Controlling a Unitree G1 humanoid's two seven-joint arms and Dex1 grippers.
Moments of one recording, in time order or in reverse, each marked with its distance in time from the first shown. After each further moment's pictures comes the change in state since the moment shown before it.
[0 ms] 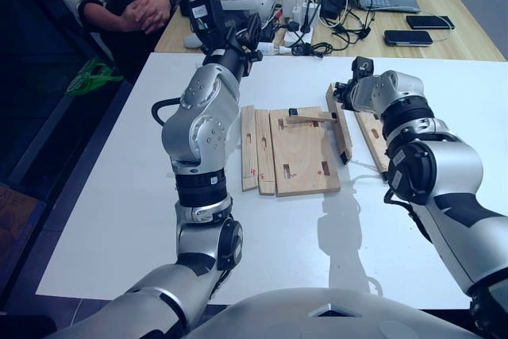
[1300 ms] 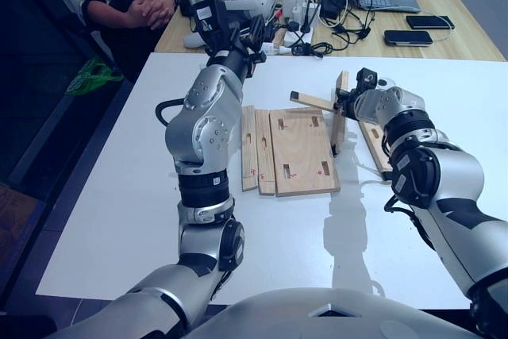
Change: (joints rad) left arm 0.002 -0.009 -0.006 0.003 0.000 -0.001 0.000; right arm 0.059 -0.011 -0.059 0.007 0.051 -0.169 0.084
